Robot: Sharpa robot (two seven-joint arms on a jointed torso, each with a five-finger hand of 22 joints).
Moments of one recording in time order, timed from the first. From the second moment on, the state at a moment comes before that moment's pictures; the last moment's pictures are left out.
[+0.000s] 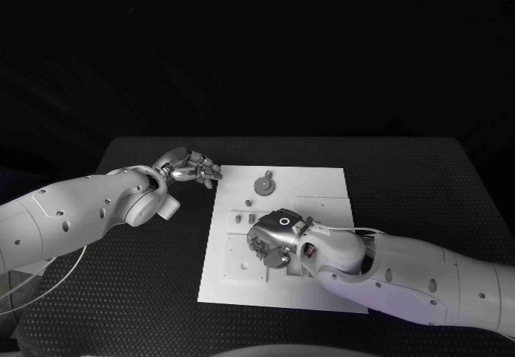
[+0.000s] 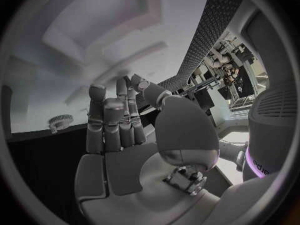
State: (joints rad) left arm 1.24 -0.82 -0.13 1.25 -0.54 -0.19 0.20; left_hand 1.10 -0.12 0.49 -0.27 0.05 0.83 0.19 0.32 0.46 1.10 0.15 0.07 0.23 1.04 0.05 0.55 0.62 0.01 1.04 -0.05 0.07 0.89; right arm 1.03 -0.58 -0.11 1.57 -1.90 -0.24 -0.18; right_hand 1.18 -0.10 0.71 -0.29 0.06 1.05 0.11 0.31 0.50 1.31 0.04 0.13 0.31 1.30 -0.06 1.27 0.74 0.22 1.18 0.00 0.75 1.31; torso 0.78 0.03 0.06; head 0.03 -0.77
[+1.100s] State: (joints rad) left arm 1.24 -0.82 -0.13 1.25 -0.54 -0.19 0.19; left_hand 1.10 -0.12 0.49 -0.27 0.05 0.83 0.19 0.32 0.46 1.10 0.15 0.07 0.23 1.04 0.05 0.54 0.62 0.01 1.03 -0.04 0.07 0.89; right arm 1.03 -0.60 -0.12 1.55 -1.85 -0.31 -0.15; right_hand 1.08 -0.21 0.65 -0.27 0.06 0.90 0.17 0.24 0.47 1.18 0.10 0.06 0.28 1.24 -0.01 1.26 0.71 0.22 1.13 0.02 0.75 1.31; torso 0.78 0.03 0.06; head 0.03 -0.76
